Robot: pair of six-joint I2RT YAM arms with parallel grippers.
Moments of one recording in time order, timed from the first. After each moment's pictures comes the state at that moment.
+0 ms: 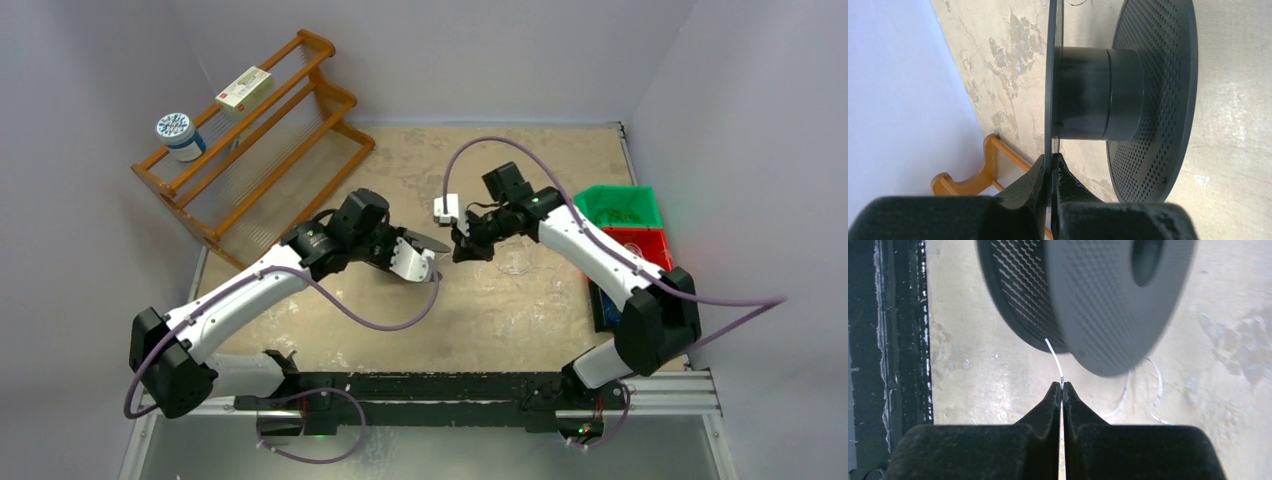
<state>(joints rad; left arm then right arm) -0.75 1.24 1.07 -0.61 0.05 1.23 0.56 1.52 1.23 -0.80 -0.72 -0.79</state>
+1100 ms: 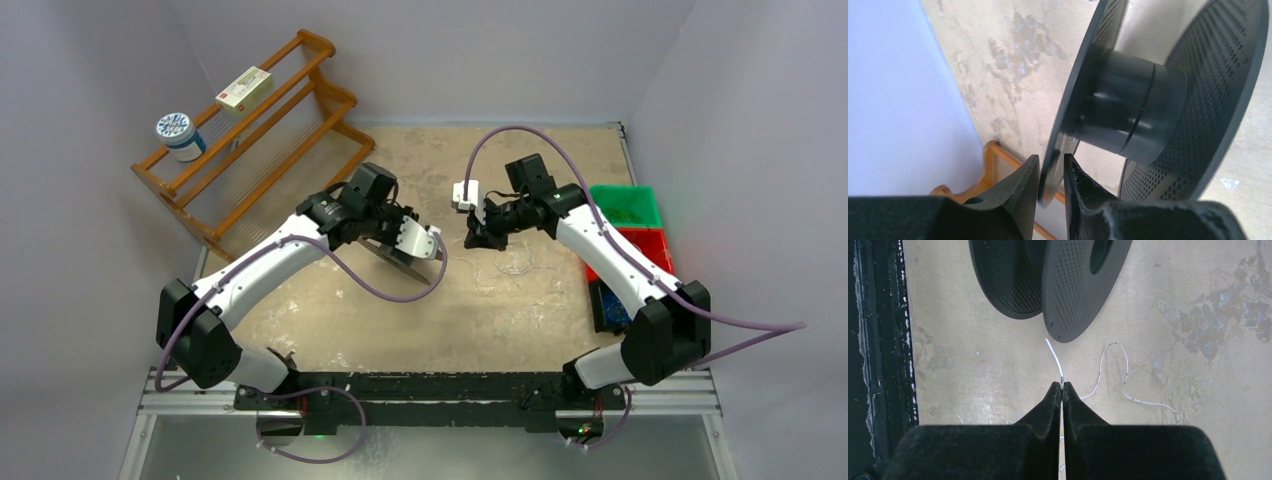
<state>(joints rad) -0.67 1.44 1.28 -0.73 0.14 1.28 0.43 1.44 1.23 -0.79 -0.76 -0.81</state>
